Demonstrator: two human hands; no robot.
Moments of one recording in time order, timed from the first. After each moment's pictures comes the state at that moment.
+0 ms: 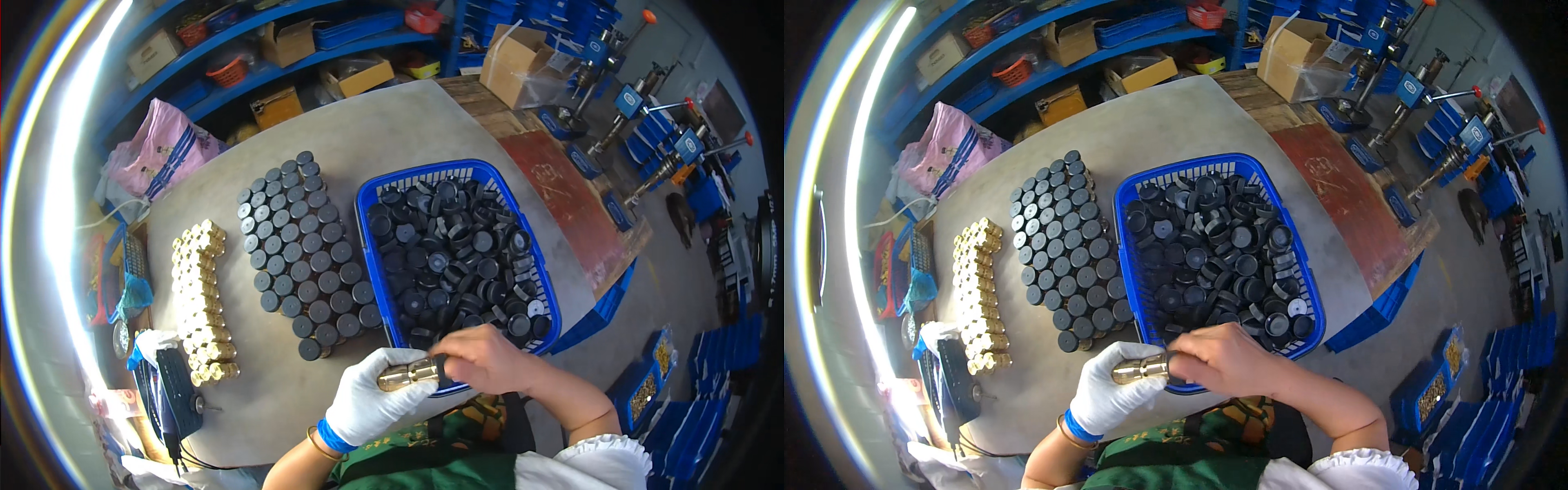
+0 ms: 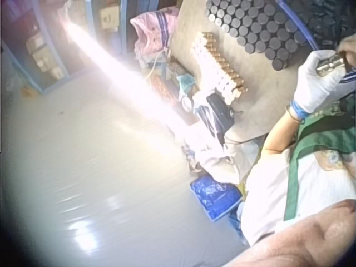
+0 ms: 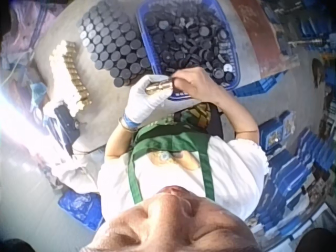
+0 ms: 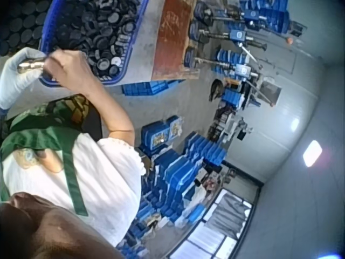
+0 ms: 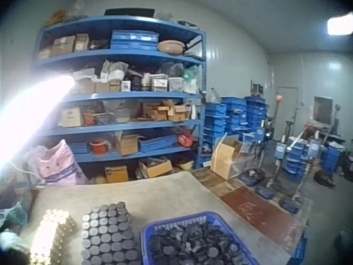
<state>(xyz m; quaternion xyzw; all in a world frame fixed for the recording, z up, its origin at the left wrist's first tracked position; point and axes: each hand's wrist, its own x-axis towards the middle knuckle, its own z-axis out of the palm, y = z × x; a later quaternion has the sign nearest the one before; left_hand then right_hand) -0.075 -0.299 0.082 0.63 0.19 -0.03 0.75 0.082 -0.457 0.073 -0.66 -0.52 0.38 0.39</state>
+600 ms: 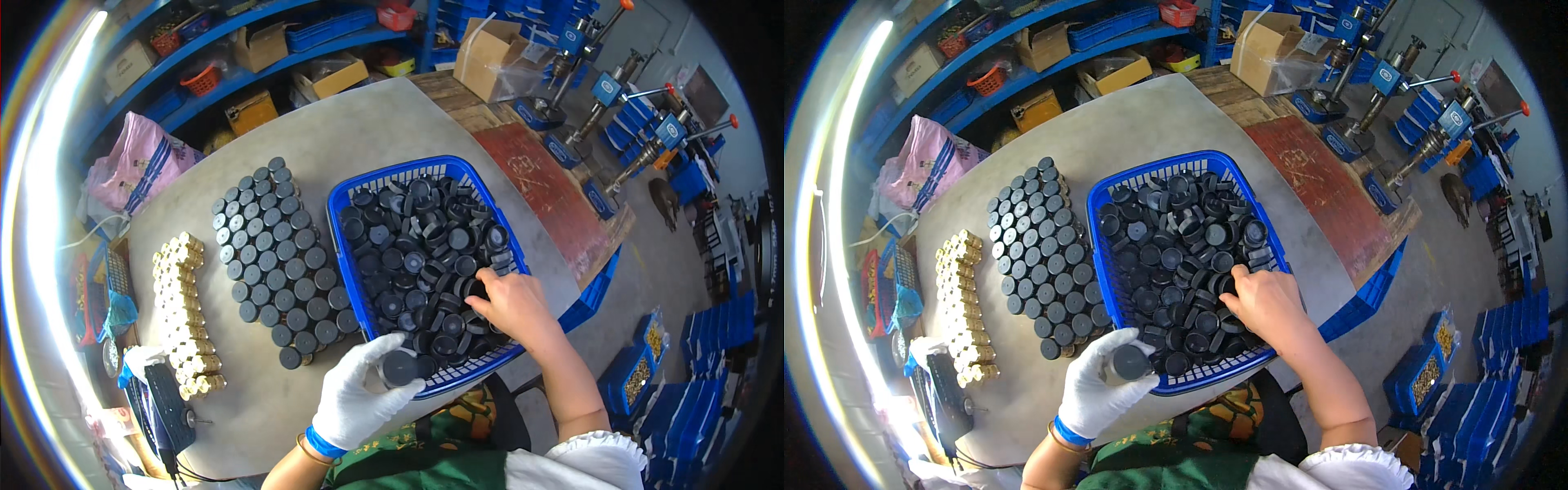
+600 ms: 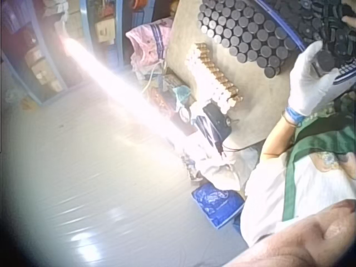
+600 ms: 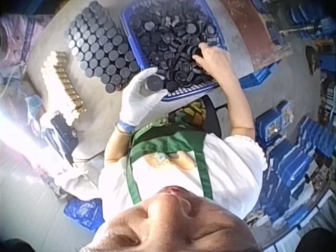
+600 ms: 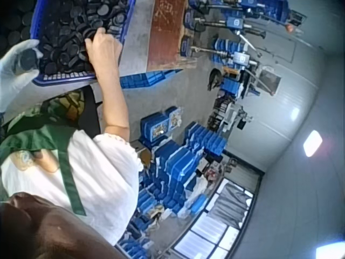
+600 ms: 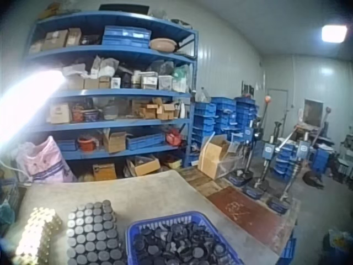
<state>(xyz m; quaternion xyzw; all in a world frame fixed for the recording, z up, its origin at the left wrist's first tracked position) -0.062 -0.307 0.064 0.75 0.11 0.09 0.65 0.126 -0.490 0.062 -0.93 -0.36 0.01 0.06</state>
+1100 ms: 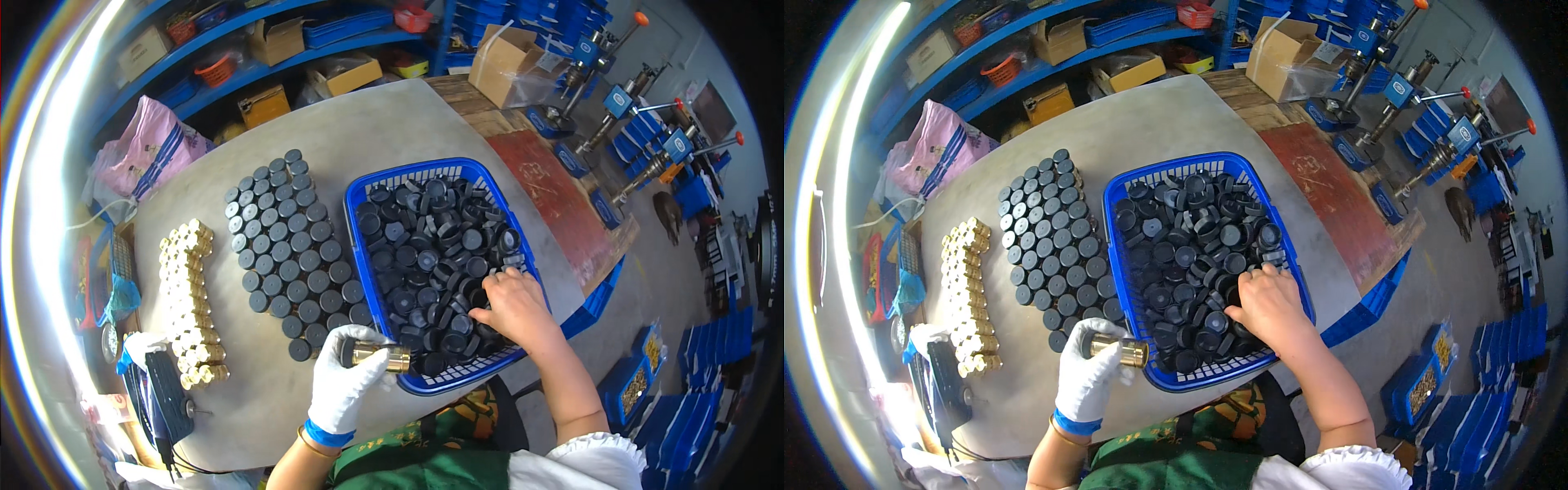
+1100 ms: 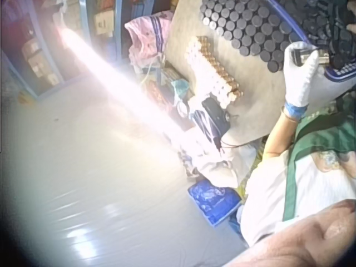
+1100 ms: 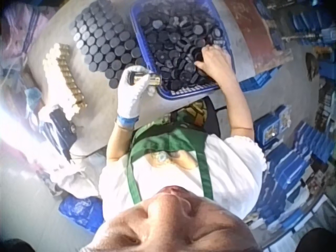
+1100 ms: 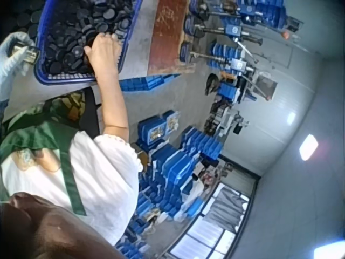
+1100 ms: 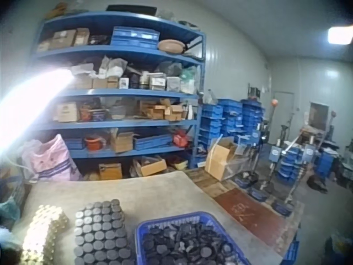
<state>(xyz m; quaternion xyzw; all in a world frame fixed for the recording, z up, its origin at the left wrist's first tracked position) -0.067 -0.291 0.068 0.49 0.28 0.09 0.82 0.120 -0.478 0.060 -0.92 -0.39 0.05 0.00</state>
